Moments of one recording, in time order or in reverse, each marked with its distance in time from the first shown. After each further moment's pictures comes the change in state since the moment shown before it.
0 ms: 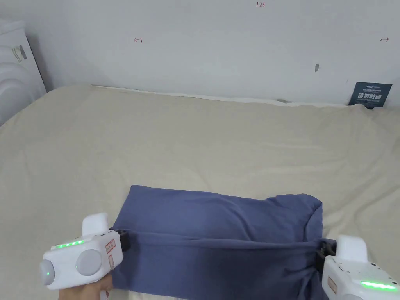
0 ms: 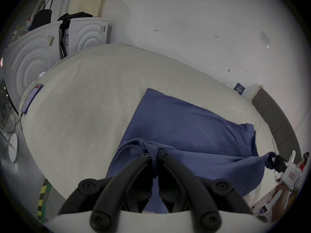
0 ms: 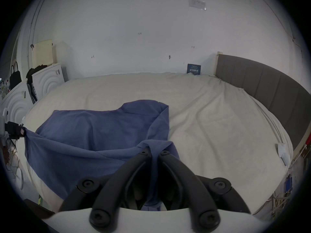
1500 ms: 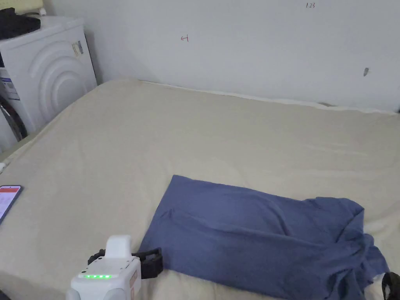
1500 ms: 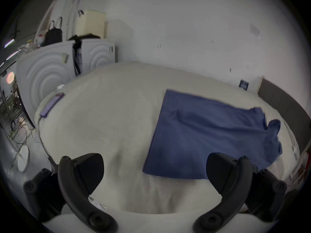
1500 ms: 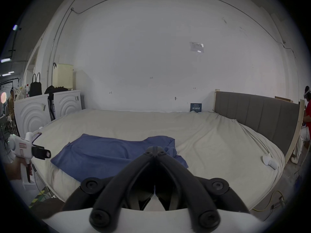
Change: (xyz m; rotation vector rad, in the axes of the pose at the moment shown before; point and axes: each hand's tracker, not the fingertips) left arm -0.044 -0.083 0.046 0.097 0.083 -0.122; right arm -0.033 -0.045 0.180 0.382 0.029 0.029
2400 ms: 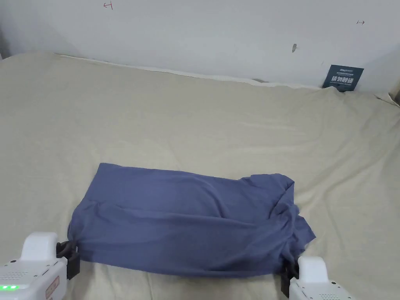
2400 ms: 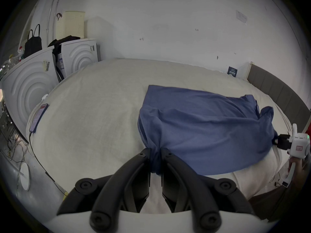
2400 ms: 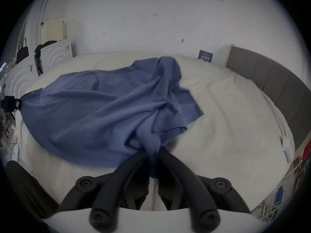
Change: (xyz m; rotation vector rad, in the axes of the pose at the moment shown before) left arm 0.017 0.009 -0.001 -0.012 -0.079 -0.108; right arm 0.041 -0.107 -0.136 -0.450 -0.008 0.087
